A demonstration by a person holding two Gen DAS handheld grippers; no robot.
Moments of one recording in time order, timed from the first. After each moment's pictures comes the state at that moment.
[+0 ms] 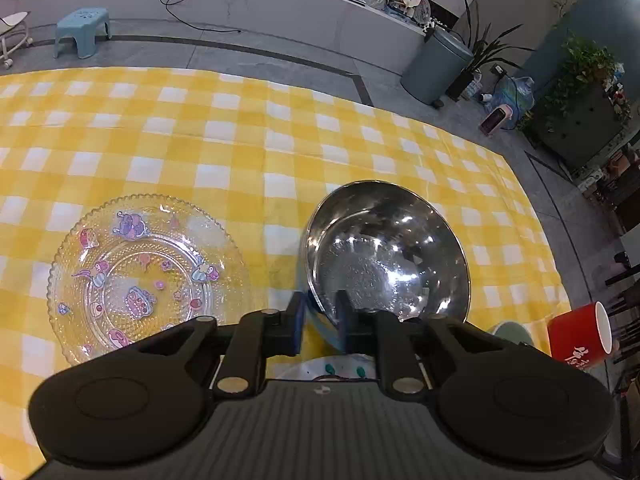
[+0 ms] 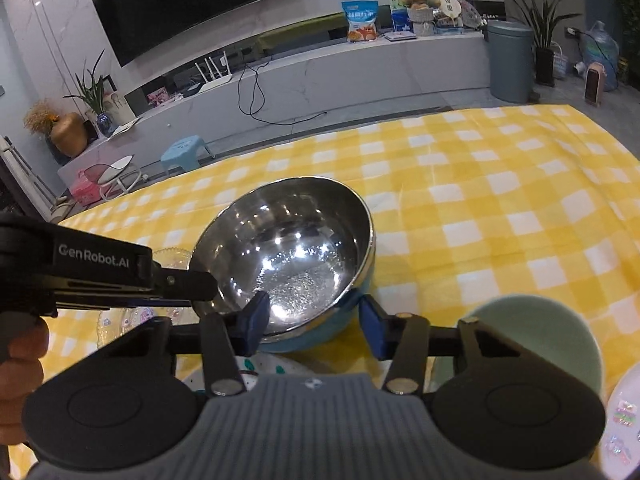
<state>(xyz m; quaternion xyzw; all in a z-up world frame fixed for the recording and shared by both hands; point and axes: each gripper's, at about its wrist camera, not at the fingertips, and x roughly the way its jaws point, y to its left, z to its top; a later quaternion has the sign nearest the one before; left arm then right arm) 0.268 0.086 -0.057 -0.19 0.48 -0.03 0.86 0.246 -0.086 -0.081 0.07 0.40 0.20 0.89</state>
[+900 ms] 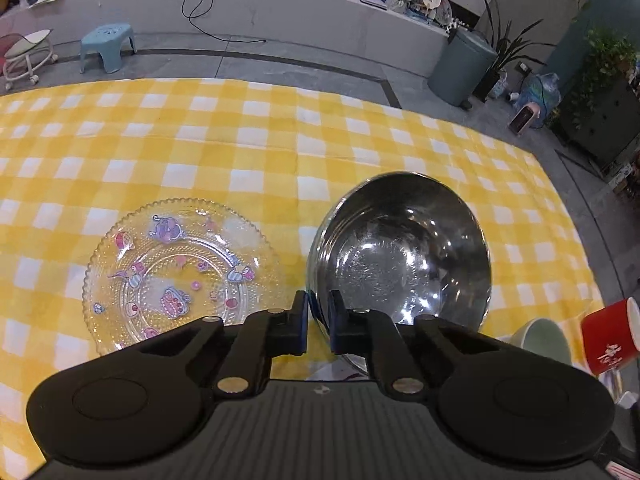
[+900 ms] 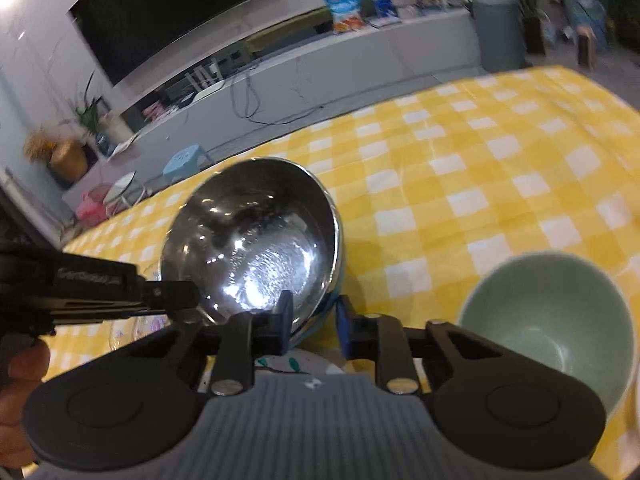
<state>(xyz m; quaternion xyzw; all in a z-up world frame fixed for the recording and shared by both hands) 0.259 0.081 -0.053 -0.16 0.48 0.02 0.86 0.251 -0.091 -0.099 0.13 0.42 0.19 0.88</state>
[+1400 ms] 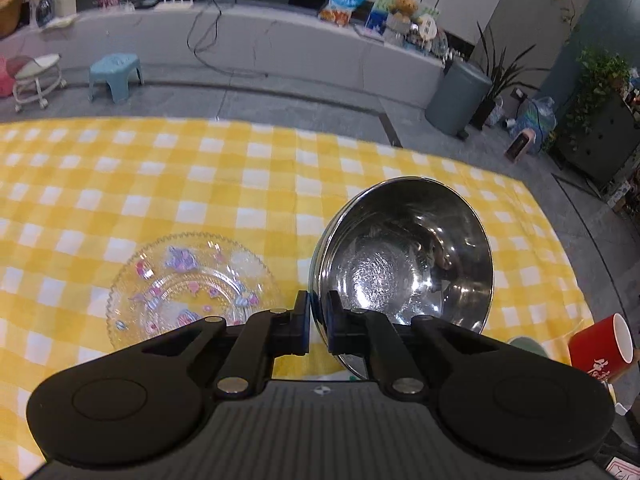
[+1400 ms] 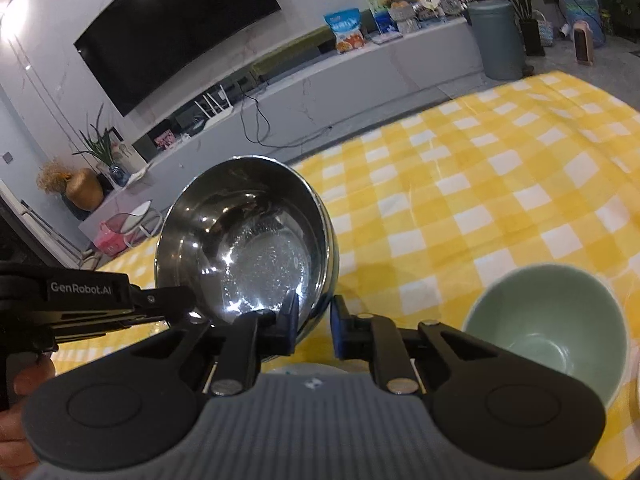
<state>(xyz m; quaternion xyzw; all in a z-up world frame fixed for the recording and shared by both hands) 0.241 0.078 -0.019 -0.15 0.43 0.03 0.89 0.241 -0.097 -0.078 0.17 0.39 0.20 0.88</state>
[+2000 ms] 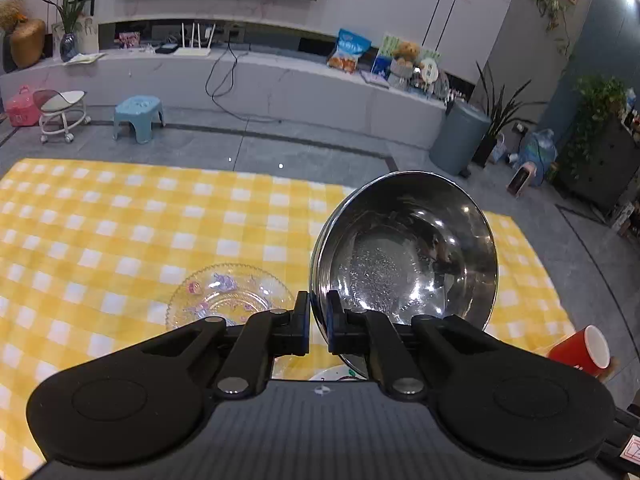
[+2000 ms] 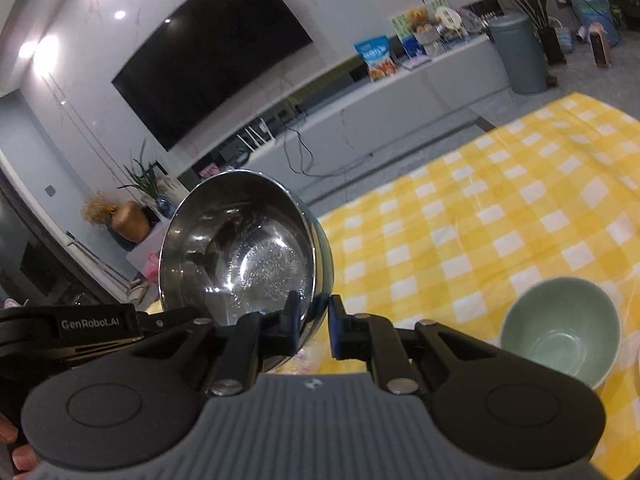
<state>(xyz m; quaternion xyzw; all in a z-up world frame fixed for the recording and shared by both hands) 0.187 0.079 0.041 -0.14 0.38 0.06 0.91 0.201 -0.106 -0.016 0.22 0.34 0.25 0.88</state>
